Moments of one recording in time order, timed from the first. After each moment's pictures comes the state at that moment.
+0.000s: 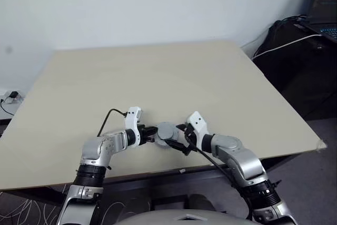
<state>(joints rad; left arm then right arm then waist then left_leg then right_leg) -0.25 0.20 -0.03 0.07 -0.48 0.99 -0.46 -0.10 -0.27 0.15 -0.21 0.30 0.74 0.68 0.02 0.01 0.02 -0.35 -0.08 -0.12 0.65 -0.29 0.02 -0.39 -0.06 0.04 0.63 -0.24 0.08</state>
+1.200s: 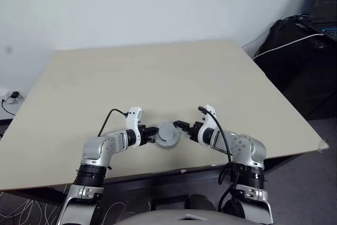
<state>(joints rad) -0.25 0.19 -0.03 0.07 -0.47 0.99 -0.48 -0.28 0.01 -0.30 -0.04 0.52 1.26 0.18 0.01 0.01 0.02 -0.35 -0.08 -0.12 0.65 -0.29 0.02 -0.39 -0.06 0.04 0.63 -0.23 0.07</state>
